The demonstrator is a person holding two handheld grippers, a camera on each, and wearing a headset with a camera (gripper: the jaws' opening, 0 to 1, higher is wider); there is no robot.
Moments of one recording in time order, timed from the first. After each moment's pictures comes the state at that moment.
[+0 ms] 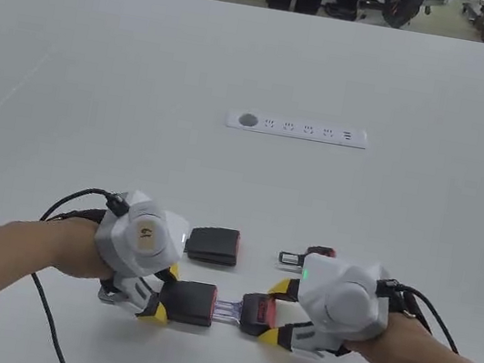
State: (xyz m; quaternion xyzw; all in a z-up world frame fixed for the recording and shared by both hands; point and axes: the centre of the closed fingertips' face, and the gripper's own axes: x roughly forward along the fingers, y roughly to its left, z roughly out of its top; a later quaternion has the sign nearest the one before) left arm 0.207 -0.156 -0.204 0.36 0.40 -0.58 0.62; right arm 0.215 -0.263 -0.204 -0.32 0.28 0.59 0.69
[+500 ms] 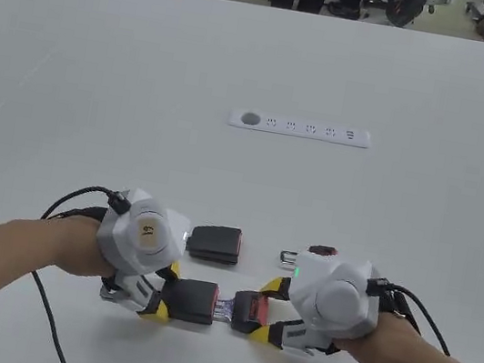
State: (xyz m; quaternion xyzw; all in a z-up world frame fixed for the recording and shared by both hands) left arm 0.210 -0.153 -0.208 0.35 0.40 -0.57 0.62; right arm 0.211 -0.253 -0.206 -0.31 0.28 0.59 0.69
